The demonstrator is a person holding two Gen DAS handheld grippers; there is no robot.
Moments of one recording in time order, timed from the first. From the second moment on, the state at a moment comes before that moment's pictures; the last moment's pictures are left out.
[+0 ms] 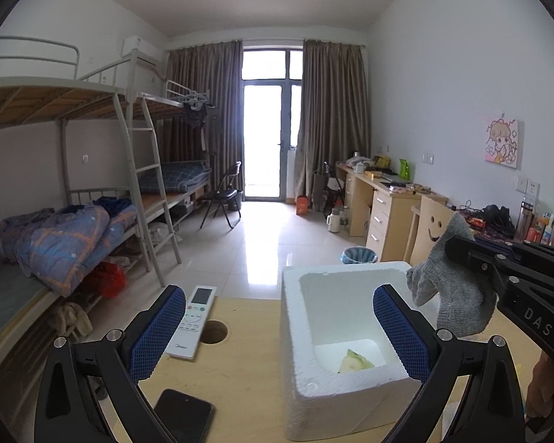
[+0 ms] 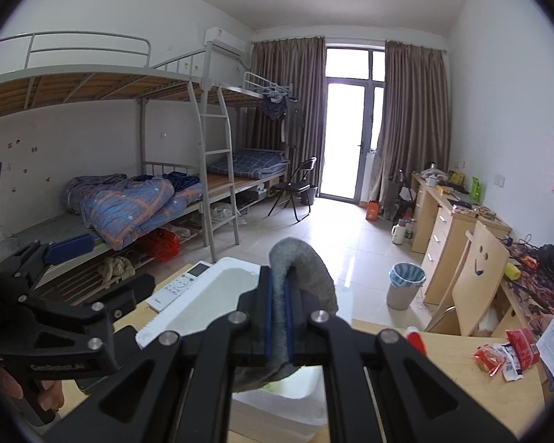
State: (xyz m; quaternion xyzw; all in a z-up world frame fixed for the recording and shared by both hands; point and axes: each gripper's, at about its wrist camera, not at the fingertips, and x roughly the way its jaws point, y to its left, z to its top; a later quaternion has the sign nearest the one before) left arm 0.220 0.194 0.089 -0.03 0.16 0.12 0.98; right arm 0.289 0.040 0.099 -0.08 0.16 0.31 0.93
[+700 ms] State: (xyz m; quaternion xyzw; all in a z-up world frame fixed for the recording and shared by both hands) left arm 0.208 0.211 0.084 -0.03 0.17 0.15 0.97; right arm 0.304 0.063 0.091 -0.08 0.18 0.32 0.93
